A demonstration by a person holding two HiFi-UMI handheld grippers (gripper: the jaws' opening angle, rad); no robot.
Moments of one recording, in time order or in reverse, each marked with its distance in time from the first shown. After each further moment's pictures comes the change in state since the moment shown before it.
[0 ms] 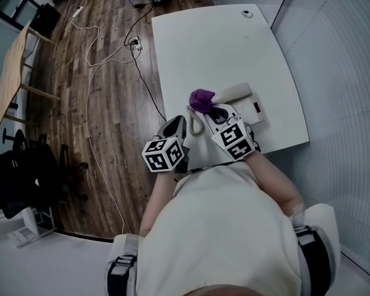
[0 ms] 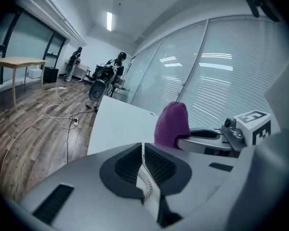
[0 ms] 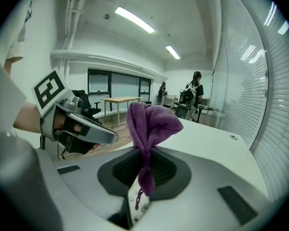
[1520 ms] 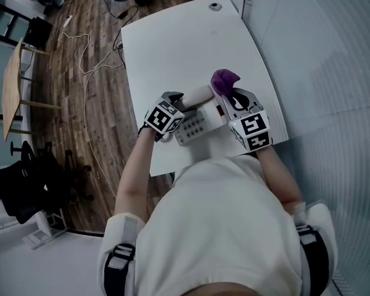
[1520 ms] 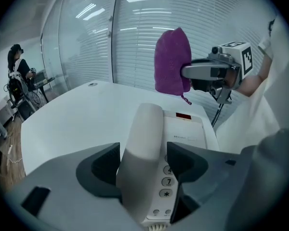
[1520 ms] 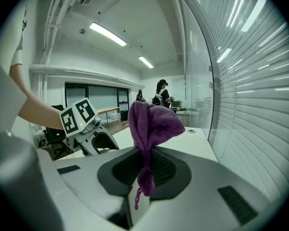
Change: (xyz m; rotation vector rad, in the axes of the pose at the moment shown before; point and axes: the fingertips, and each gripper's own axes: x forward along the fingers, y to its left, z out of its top) left arm 0.164 -0.114 -0.041 0.760 0.579 -0.349; right arm -0.116 -0.188 -0.052 0.190 -0.100 -0.200
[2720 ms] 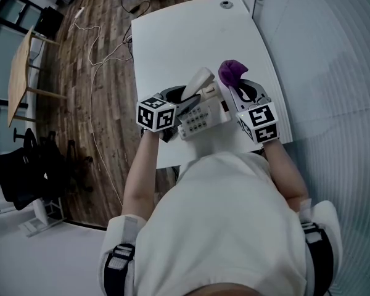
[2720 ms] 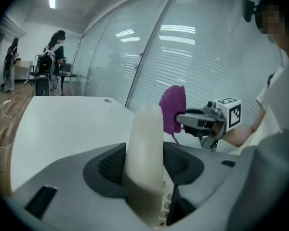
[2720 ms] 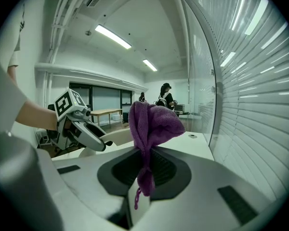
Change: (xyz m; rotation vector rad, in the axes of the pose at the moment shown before) left arm -0.048 -0.003 0.040 -0.335 -0.385 -0.013; right arm 0.004 -0.009 0.005 -0.045 -0.042 0.029
